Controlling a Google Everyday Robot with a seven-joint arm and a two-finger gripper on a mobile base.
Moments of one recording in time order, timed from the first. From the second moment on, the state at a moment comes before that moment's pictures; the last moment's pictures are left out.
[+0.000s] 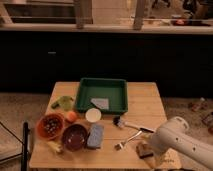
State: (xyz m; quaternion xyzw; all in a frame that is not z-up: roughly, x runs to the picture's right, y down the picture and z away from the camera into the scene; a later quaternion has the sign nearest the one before) arm 0.252 0.330 0.748 -0.31 -0.10 -0.13 0.94
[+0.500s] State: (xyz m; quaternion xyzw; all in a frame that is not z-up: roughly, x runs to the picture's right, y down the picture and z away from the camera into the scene) arm 0.257 0.335 0.755 -0.31 -0.11 -0.11 0.94
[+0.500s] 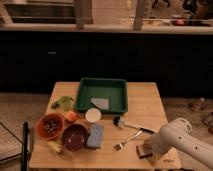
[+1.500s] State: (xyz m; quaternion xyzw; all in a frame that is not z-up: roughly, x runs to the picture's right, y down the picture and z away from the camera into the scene) arm 0.243 0.324 0.729 -0.29 -0.11 -0.11 0.94
